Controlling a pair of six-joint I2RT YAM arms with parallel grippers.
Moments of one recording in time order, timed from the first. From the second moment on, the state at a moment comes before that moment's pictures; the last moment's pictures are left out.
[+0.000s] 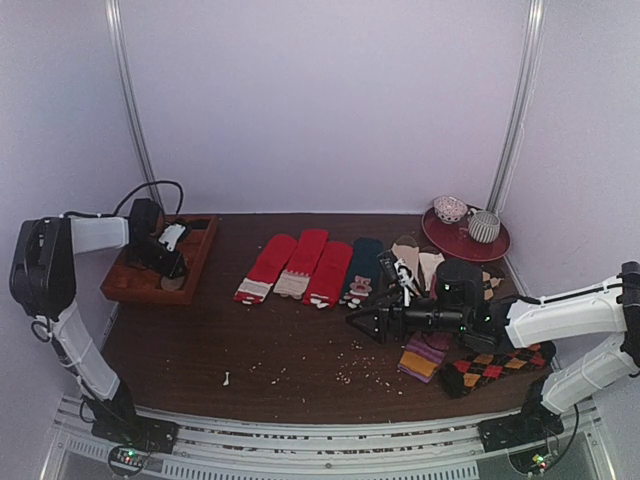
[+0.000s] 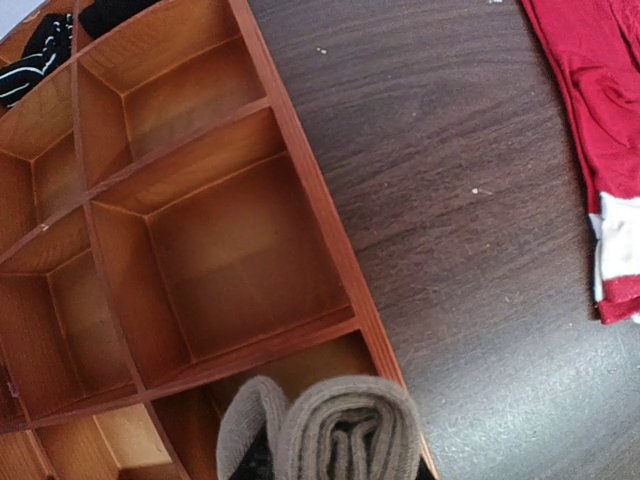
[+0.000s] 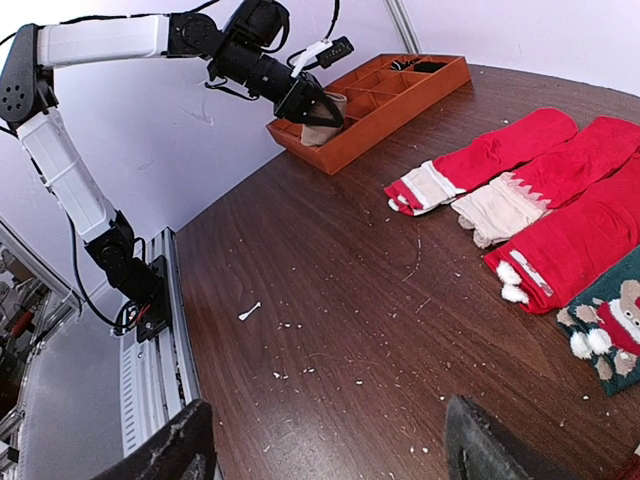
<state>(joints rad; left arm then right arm) 0.00 1.74 1.15 -0.47 0.16 0.35 0.87 1.33 0.55 0.51 -0.32 0.38</state>
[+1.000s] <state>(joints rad) 0.00 1.98 1.36 -0.68 0.10 0.54 0.87 1.33 0.52 0.52 -0.32 0.40</state>
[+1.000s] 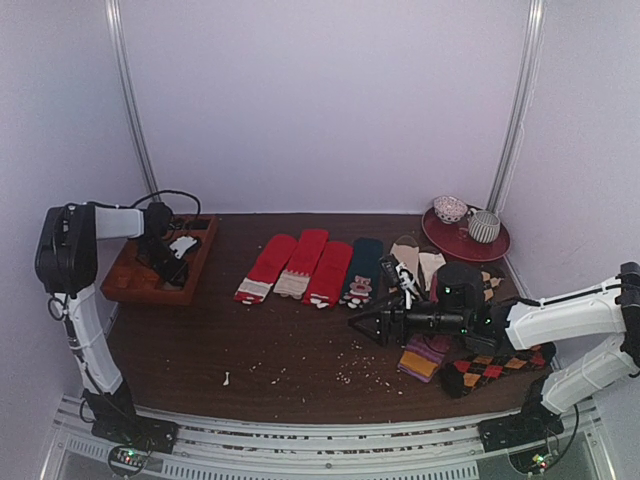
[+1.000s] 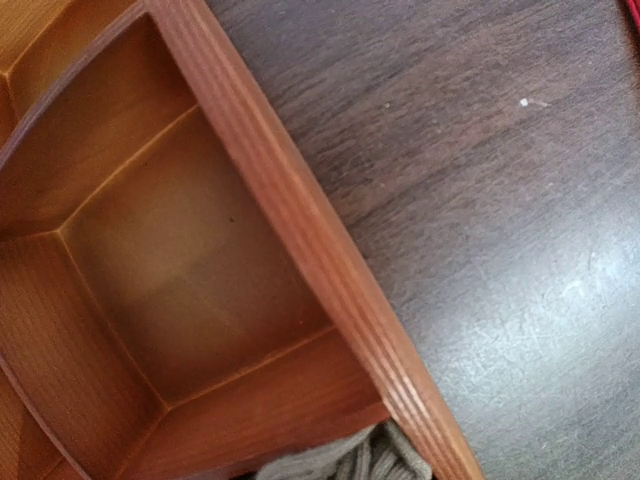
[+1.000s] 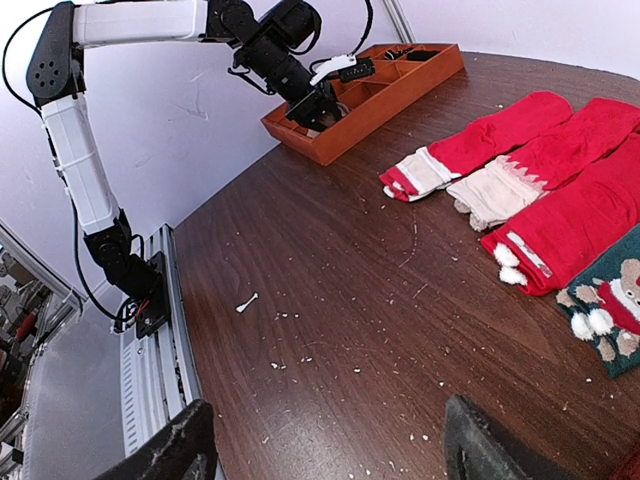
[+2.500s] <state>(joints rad) -0.06 1.98 1.34 -0.51 -0.03 0.47 0.87 1.40 0.55 0.54 -0.33 0.43</state>
